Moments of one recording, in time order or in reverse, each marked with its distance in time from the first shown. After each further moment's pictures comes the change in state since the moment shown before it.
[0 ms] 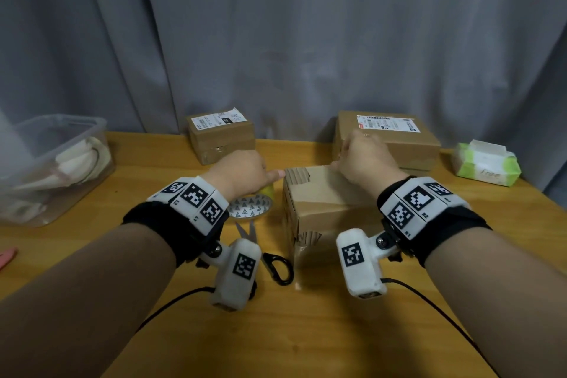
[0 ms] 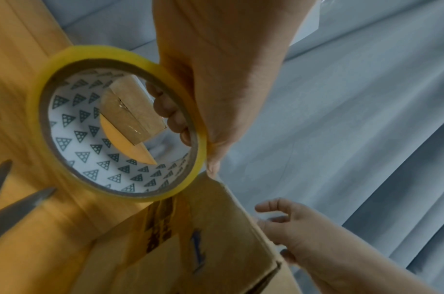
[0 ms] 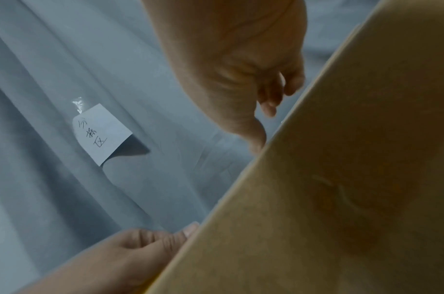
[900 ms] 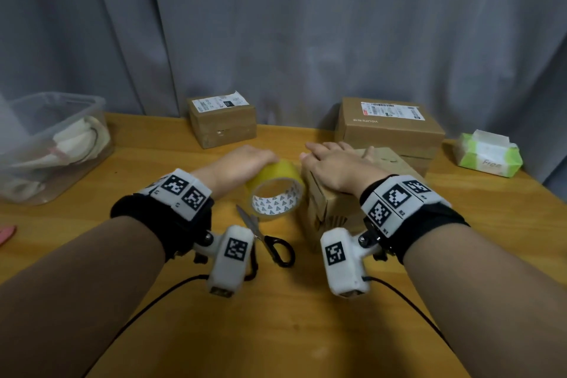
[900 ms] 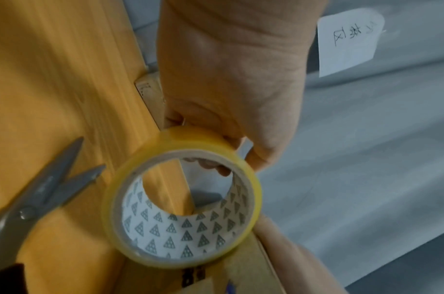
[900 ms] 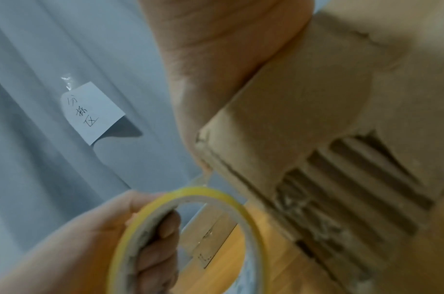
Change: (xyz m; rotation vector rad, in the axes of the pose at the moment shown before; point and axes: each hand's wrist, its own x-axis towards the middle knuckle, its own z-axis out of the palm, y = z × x) left_hand -0.023 -0.005 0.016 -0.876 -0.030 -0.007; right_hand -0.022 -0.022 0.023 -0.219 -0.377 -0.161
